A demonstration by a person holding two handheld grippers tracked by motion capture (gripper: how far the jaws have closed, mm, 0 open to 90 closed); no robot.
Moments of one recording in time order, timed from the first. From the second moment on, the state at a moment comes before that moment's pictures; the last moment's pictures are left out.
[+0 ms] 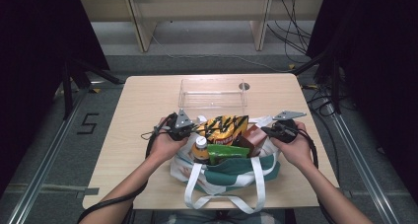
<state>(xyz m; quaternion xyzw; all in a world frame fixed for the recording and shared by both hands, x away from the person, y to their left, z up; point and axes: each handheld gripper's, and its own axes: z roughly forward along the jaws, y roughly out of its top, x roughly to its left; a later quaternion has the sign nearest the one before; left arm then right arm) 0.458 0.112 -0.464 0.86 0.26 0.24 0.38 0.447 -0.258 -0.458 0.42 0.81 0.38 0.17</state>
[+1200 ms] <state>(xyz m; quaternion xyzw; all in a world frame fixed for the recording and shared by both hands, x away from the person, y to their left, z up) 0.405 0.179 -0.441 0.74 0.35 0.30 0.49 0.426 -0.249 -0.362 0.39 0.74 0.51 0.21</state>
